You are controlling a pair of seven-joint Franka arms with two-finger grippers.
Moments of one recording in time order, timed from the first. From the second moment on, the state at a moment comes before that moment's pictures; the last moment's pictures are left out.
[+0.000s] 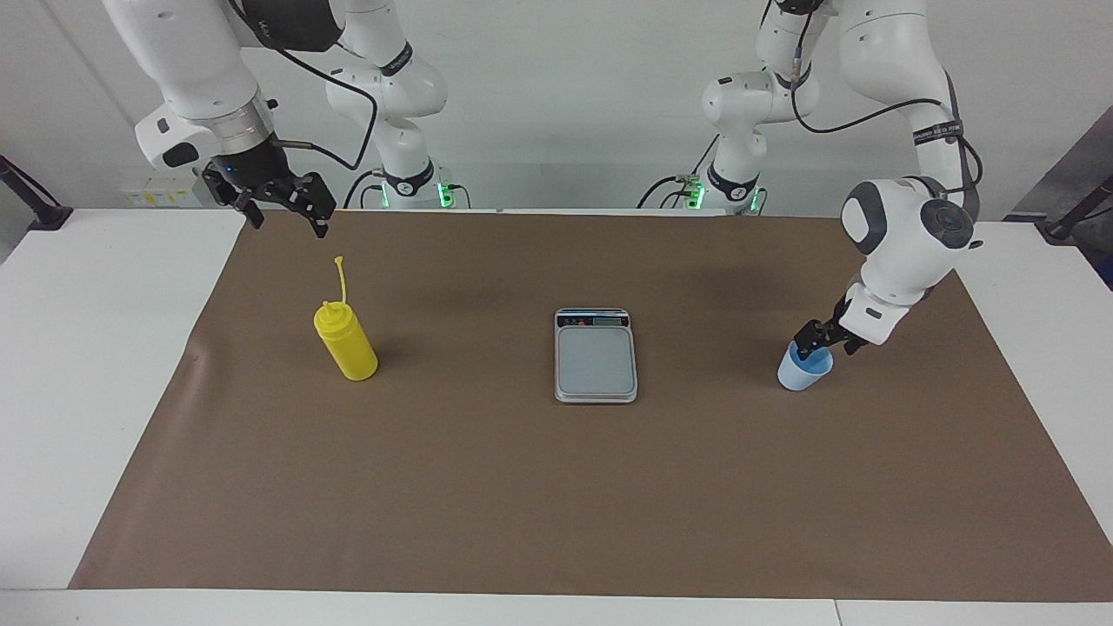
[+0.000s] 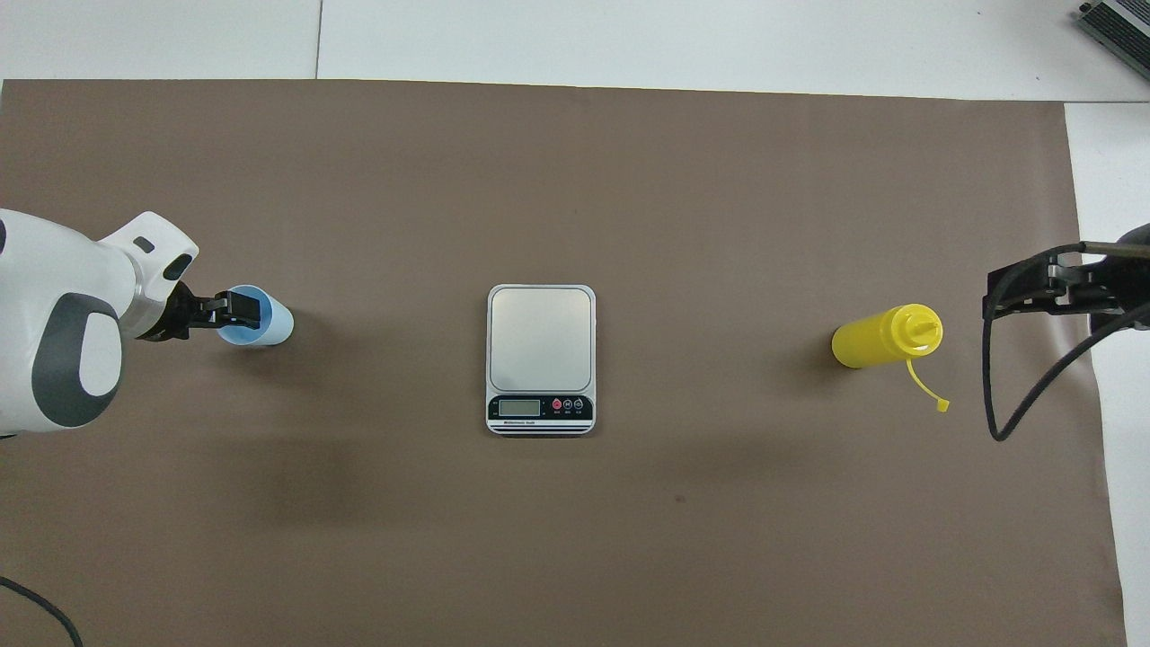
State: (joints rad) left arm 0.08 0.15 -0.09 -2.10 -0.04 2.23 -0.07; right arm 0.05 0.00 -0.06 -1.55 -0.03 1.49 0.16
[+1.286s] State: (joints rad) left arm 0.05 0.15 -0.18 -1.71 -0.07 1.80 -0.14; right arm 0.05 0.00 -0.06 -1.55 -0.03 1.49 0.16
